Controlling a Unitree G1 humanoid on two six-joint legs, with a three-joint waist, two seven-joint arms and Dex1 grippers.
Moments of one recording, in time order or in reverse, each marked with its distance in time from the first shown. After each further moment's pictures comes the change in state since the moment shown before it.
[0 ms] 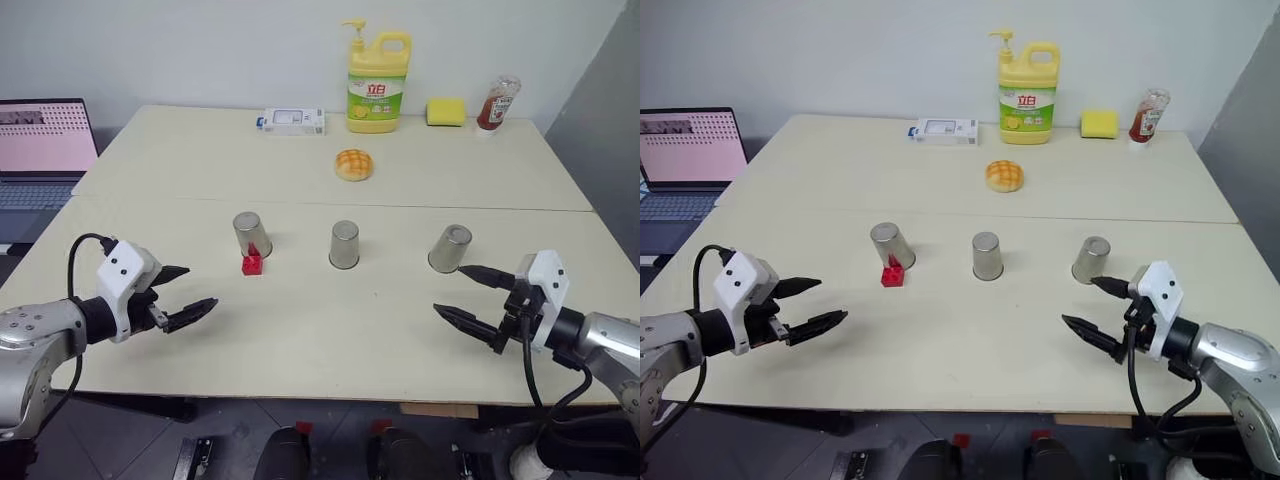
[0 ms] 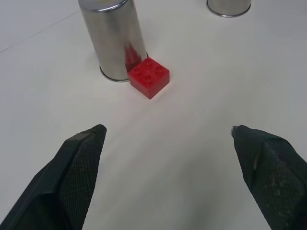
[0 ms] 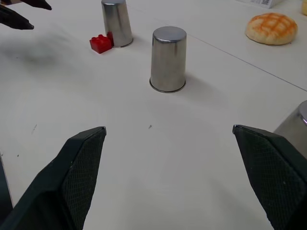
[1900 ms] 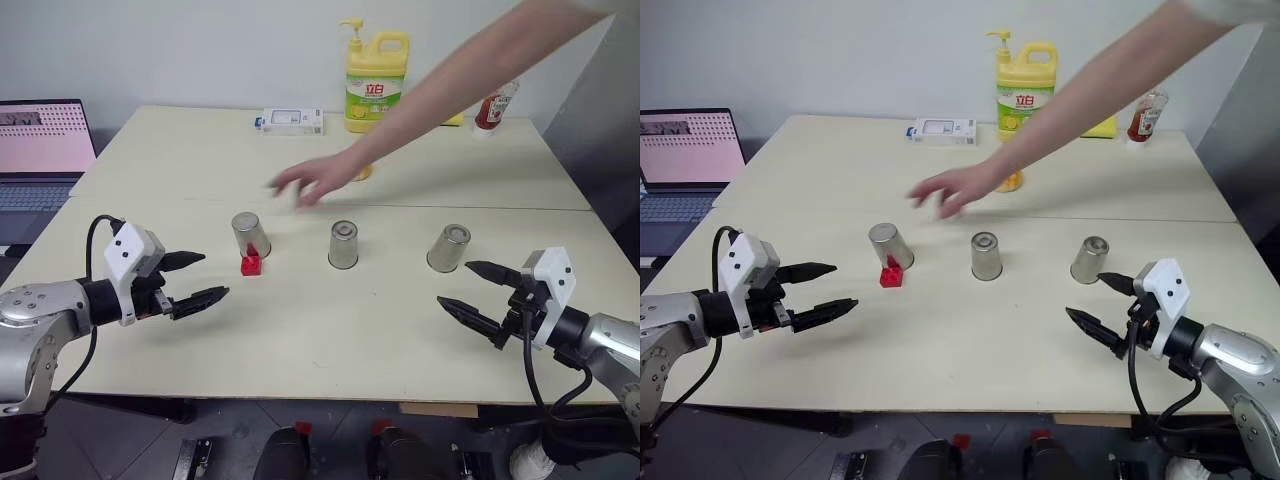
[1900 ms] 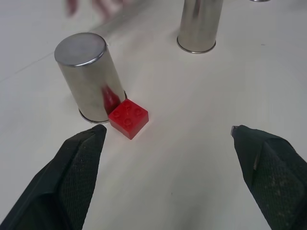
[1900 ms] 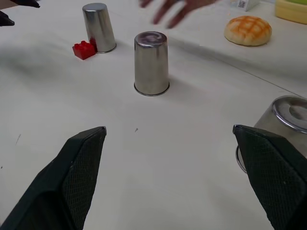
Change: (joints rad) left arm -0.118 0.006 -0.055 0.069 -0.019 -0.028 -0.105; right arm 0.020 0.026 -0.039 -0.035 0.016 0.029 -0.061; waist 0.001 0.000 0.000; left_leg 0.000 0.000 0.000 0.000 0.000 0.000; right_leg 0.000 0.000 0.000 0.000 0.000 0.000
